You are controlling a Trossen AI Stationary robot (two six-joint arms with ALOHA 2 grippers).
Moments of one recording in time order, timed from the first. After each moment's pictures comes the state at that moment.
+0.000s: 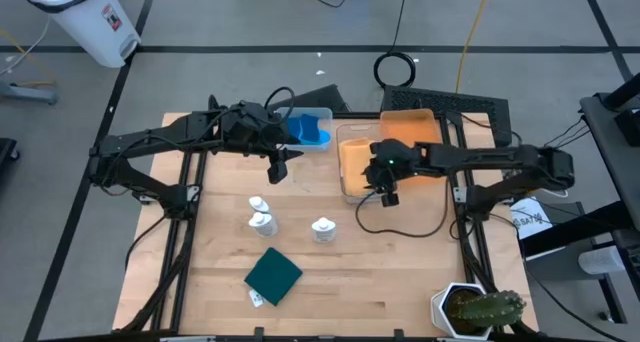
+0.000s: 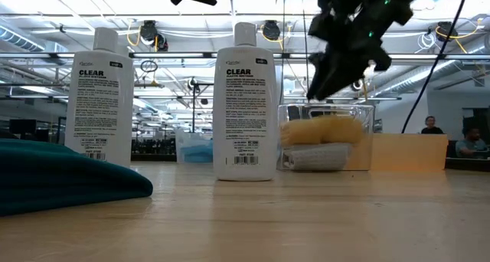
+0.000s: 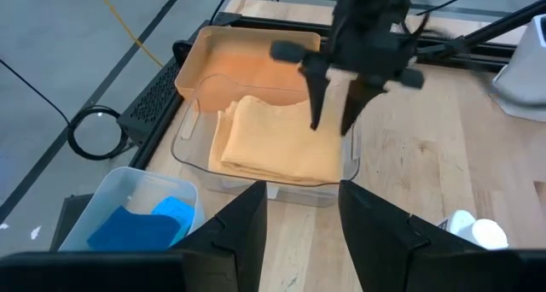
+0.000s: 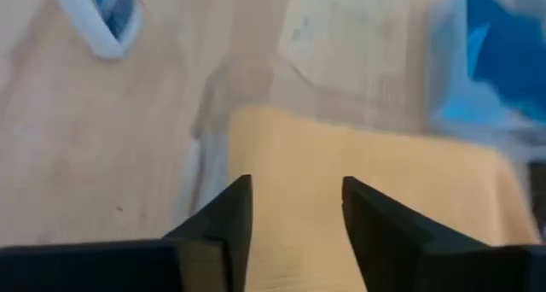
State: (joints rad) left arm 0.17 1.34 1.46 -0.70 -0.05 -0.01; right arm -0.21 1.30 0.87 -0.40 -0.08 -0.46
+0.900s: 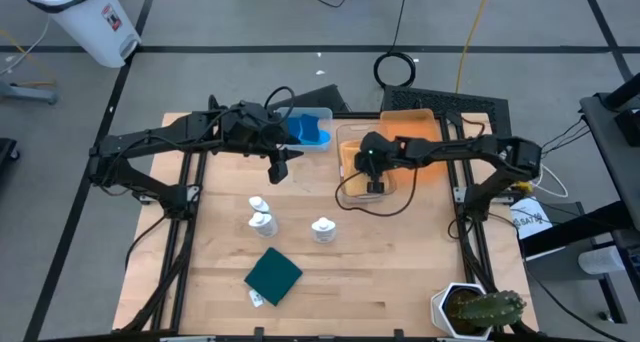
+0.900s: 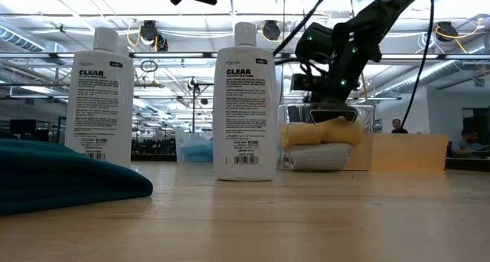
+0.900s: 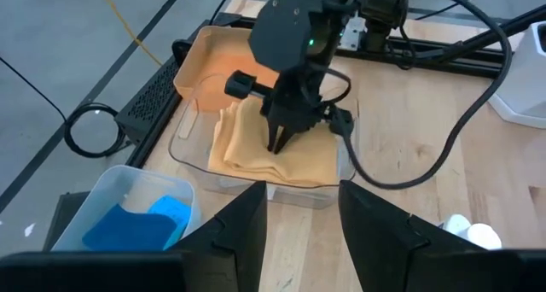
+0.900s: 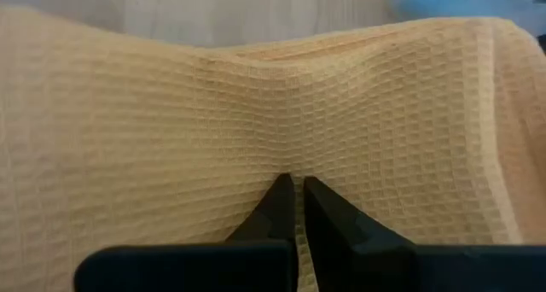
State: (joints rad) left arm 0.17 1.34 1.46 -0.70 -0.05 -0.03; right arm -0.36 1.57 0.87 -0.27 0.03 -0.41
